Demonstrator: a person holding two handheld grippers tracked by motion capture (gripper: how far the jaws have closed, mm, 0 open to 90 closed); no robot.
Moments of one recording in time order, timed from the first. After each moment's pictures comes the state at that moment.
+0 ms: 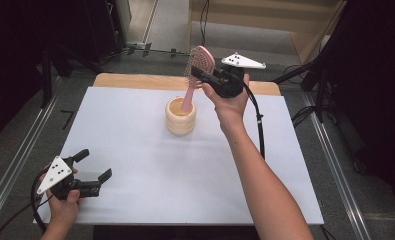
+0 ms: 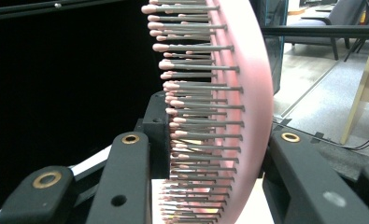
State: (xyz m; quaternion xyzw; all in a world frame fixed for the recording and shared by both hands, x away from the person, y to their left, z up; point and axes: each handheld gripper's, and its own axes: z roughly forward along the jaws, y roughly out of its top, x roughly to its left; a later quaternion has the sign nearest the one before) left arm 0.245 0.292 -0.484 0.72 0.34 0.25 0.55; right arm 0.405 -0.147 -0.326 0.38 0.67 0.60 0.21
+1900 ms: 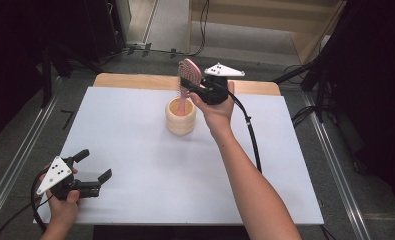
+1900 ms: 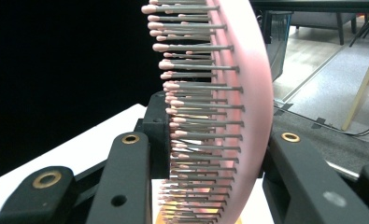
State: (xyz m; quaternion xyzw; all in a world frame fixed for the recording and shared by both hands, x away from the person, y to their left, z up) left arm 0.245 0.293 -0.484 0.72 0.33 0.25 0.56; right arm 0.420 -0.119 -0.366 0.38 0.70 0.57 0.20
